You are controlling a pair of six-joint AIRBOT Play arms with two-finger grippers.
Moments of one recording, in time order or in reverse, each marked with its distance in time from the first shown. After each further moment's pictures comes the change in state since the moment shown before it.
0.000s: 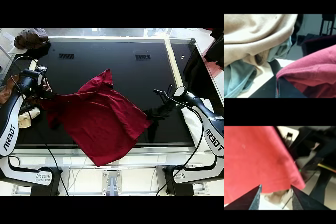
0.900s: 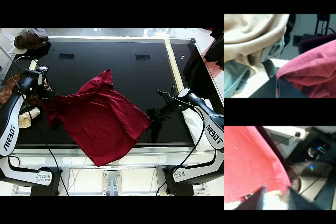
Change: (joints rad) left arm -0.004 0.000 0.000 -0.035 0.000 0.000; right arm -0.082 -0.063 0.000 0.075 0.052 -0.070
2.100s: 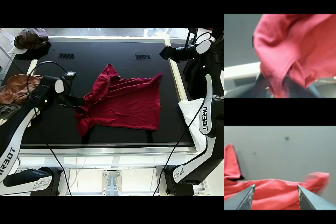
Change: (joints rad) left arm -0.325 0.186 -0.165 -0.405 0.025 -0.104; right arm 0.025 -0.206 0.966 -0.089 -0.314 0.268
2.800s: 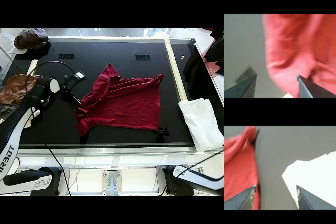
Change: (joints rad) left arm 0.057 -0.010 -0.009 -0.093 0.129 0.831; right arm -0.460 0.544 -0.353 -0.072 0.447 -0.021
